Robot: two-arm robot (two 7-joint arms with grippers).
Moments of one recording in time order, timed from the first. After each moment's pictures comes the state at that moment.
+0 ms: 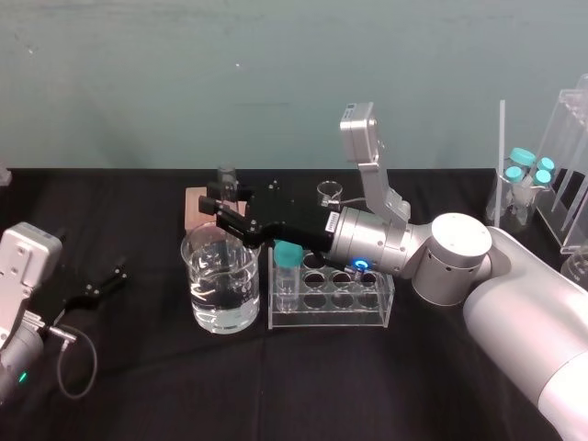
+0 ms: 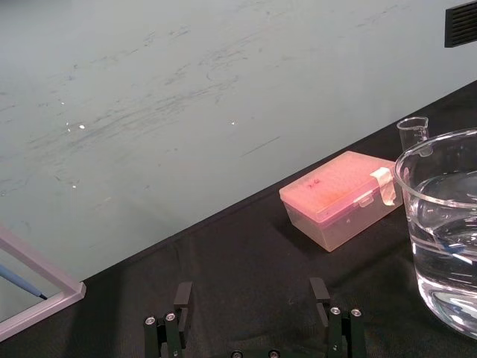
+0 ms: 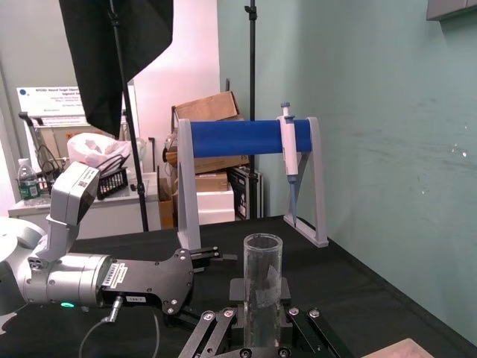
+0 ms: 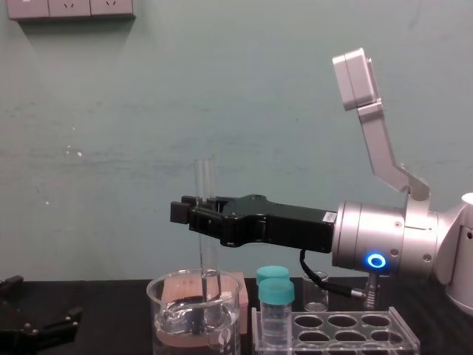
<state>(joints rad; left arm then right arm) -0.20 0.60 0.45 -1.41 -0.25 -0.12 0.03 0.74 0.16 -0.61 -0.86 0.54 -0.20 0.91</state>
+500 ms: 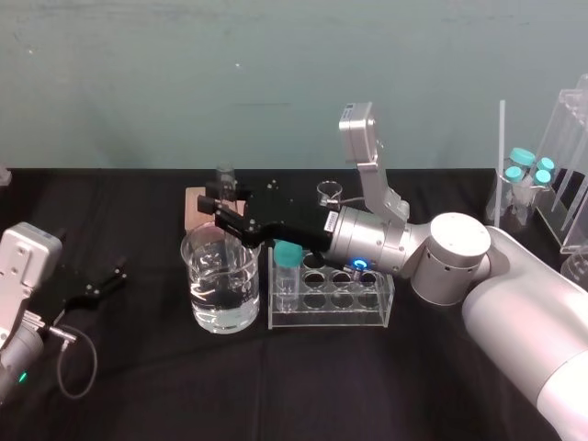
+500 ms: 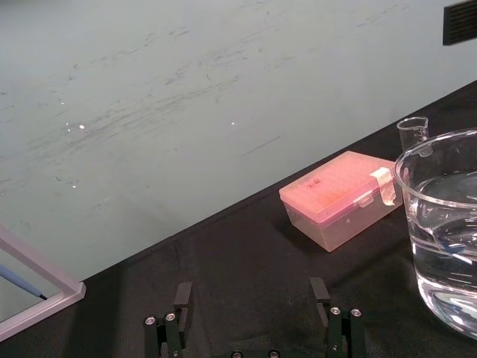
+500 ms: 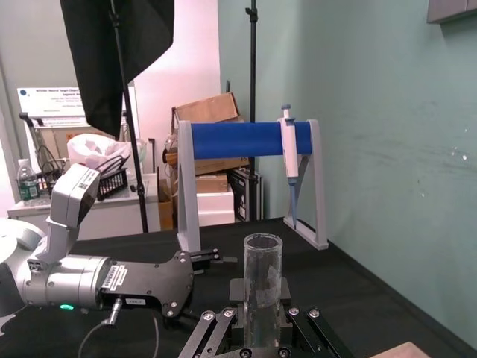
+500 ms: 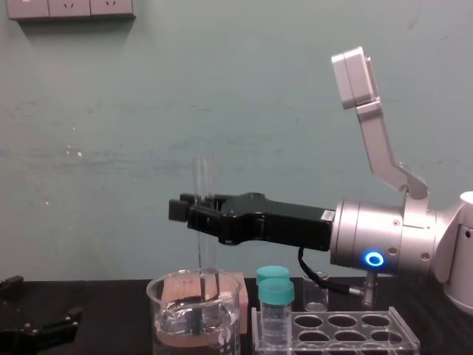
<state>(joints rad) -0.20 0.60 0.45 -1.41 -0.25 -0.12 0.03 0.74 0.16 -0.61 -0.86 0.54 -0.21 0.91</state>
